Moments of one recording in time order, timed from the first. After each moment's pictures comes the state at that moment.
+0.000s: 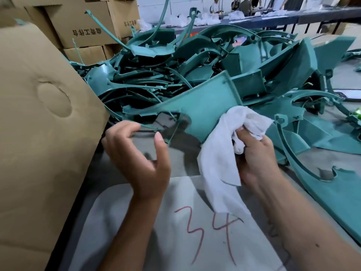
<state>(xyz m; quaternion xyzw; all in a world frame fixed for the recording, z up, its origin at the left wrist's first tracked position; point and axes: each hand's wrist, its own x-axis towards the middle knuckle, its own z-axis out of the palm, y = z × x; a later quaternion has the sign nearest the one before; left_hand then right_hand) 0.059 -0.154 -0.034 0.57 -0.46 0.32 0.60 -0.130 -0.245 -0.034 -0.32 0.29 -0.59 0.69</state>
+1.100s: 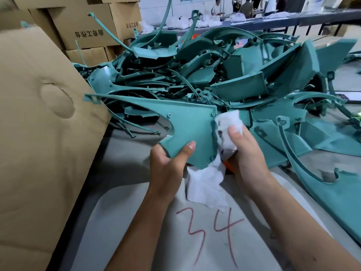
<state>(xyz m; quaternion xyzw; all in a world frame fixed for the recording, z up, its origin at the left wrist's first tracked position) 0.035 -0.164 -0.043 0.50 -0.43 -0.27 0.70 -0.120 -0.234 -0.039 -0.43 0.24 -0.50 0.71</state>
